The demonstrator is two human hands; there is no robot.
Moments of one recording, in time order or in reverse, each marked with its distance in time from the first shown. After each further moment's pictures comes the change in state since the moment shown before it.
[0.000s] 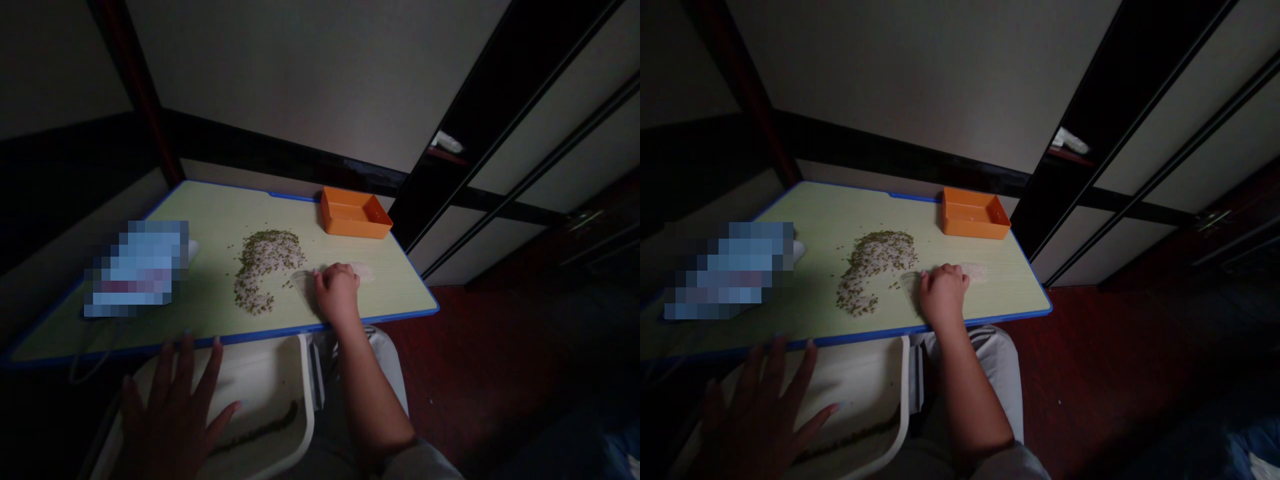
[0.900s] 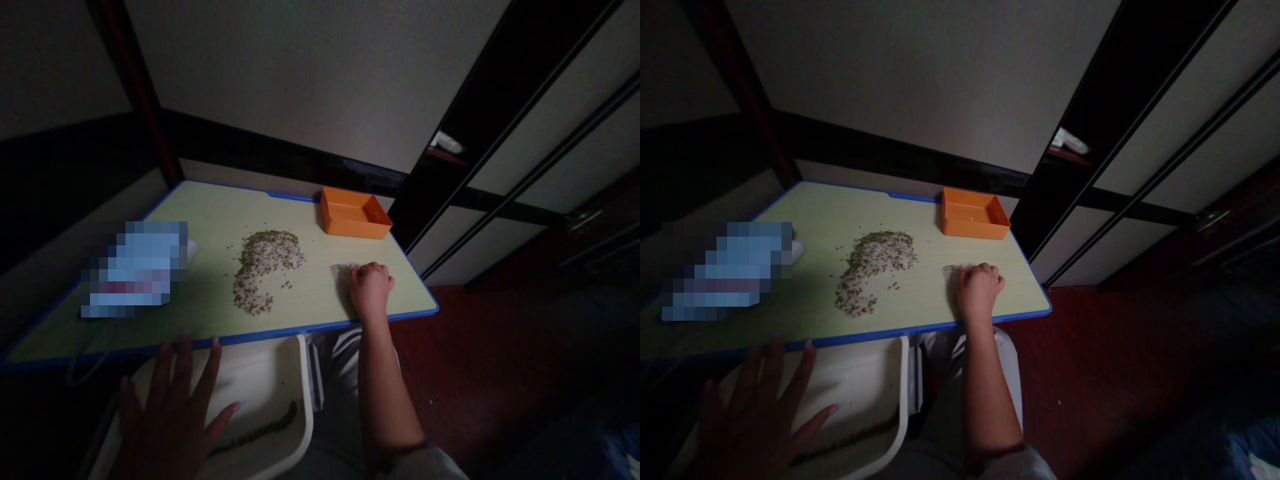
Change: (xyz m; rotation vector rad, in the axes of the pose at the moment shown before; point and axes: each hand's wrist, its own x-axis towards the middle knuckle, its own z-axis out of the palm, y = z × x) left_hand 0.002 0.002 0.001 0.044 0.081 0.050; right_hand 0.008 0.049 -0.019 -0.128 0.169 0.211
